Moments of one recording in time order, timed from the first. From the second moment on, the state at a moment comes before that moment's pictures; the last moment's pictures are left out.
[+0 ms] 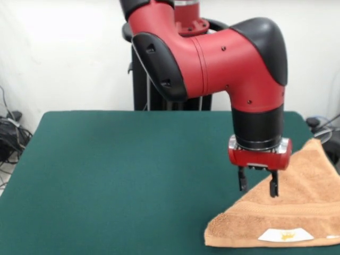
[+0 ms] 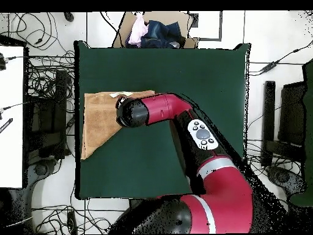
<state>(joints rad) -0.40 -0.48 0.49 1.56 -0.46 0.52 2.36</state>
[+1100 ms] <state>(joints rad) -0.44 -0.36 0.51 1.56 -0.57 0.47 2.36</state>
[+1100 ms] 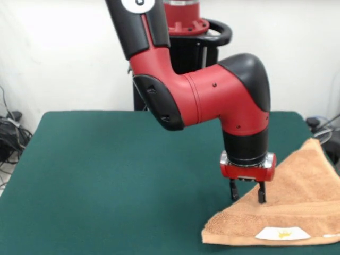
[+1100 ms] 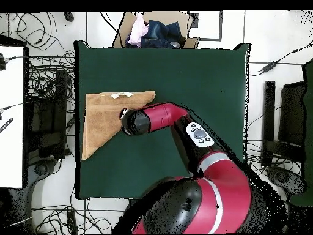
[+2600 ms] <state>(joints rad) -0.48 -0.35 0.53 1.57 -0.58 0.46 2.35</state>
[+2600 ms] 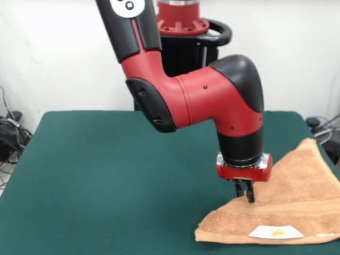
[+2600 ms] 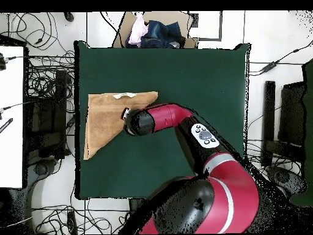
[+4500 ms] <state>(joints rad) -0.63 -0.42 0.61 1.50 -0.58 0.89 1.96</state>
